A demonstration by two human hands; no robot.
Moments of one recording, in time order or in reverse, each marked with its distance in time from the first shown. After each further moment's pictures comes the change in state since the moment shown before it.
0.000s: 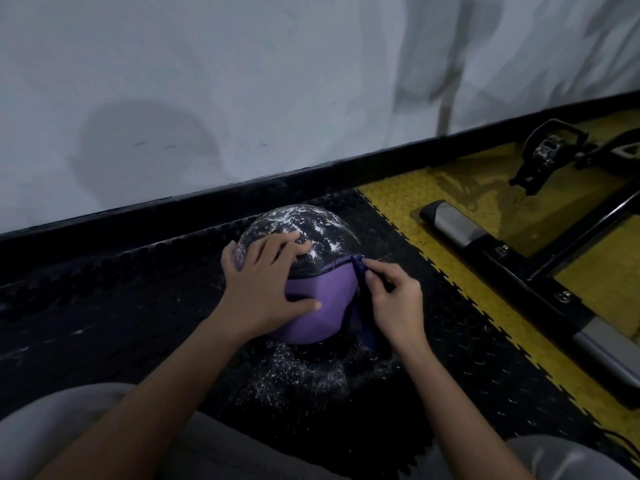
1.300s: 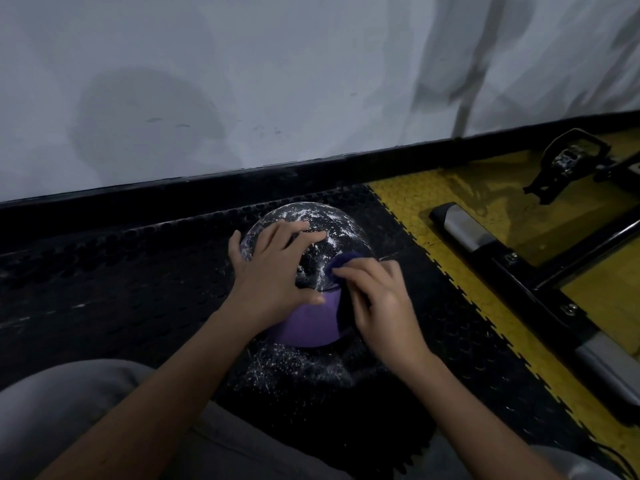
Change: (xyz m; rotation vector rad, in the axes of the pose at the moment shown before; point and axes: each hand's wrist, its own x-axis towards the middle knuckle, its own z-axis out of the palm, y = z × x) left_hand -0.002 0.011 -0.008 -0.063 -0.072 -0.115; right_hand -0.020 -0.015 0.001 -0.411 -0.200 -0.605
